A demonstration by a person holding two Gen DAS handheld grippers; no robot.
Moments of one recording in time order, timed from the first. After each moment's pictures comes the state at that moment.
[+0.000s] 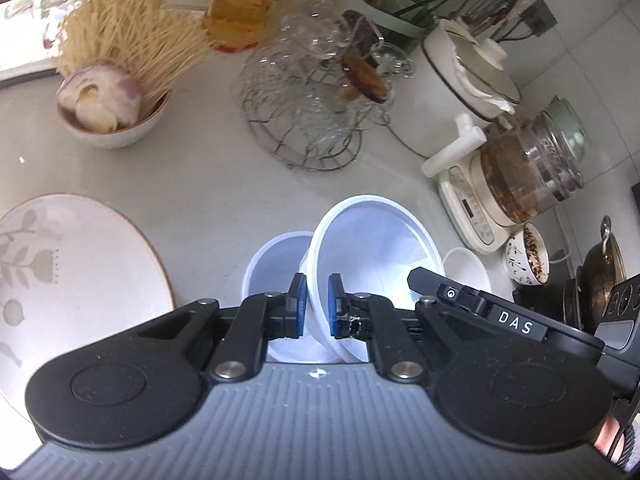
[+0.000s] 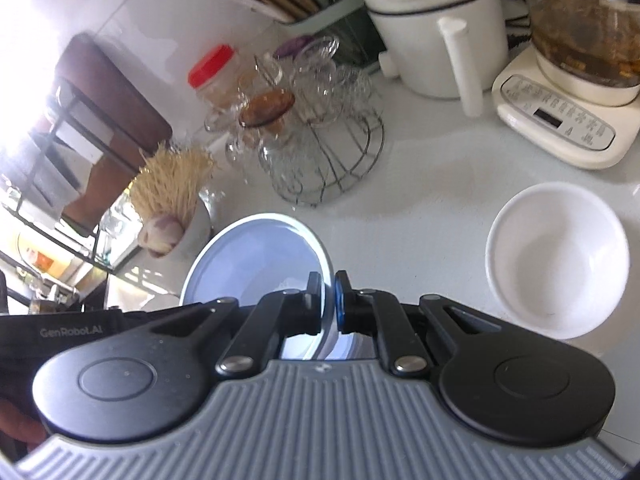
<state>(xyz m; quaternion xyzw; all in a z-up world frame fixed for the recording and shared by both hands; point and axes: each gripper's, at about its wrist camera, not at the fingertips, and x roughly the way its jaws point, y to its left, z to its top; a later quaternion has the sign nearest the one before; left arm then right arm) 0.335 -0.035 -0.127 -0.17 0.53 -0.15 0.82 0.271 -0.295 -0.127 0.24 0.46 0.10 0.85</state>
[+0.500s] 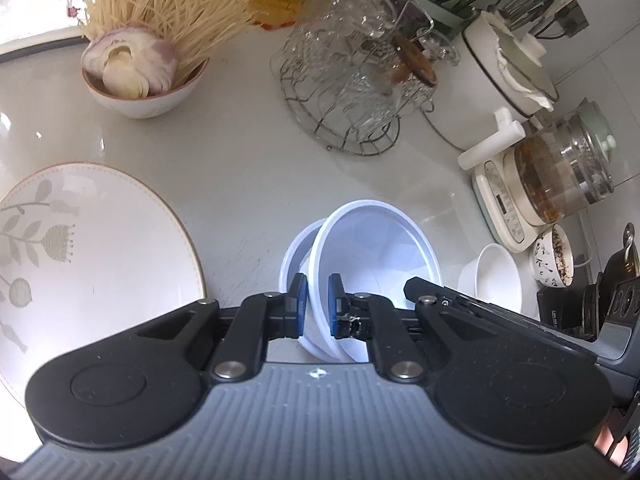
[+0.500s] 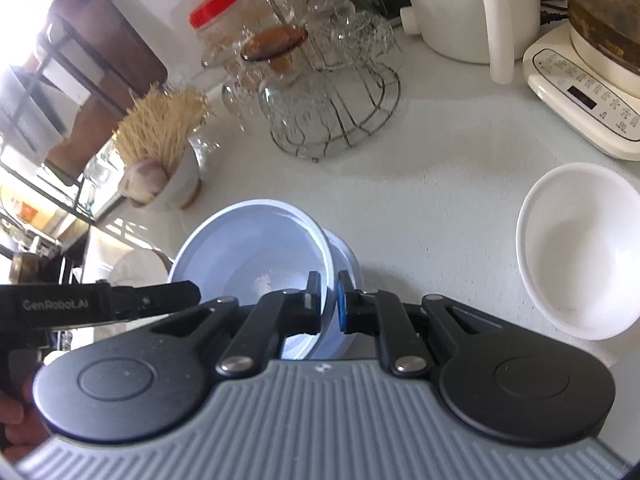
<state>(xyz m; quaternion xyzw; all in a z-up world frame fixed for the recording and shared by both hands) 0.341 -0.024 -0.153 -0.17 0.55 -0.12 0.81 0.280 -0.273 -0.153 0.18 0.50 0.12 0.84</state>
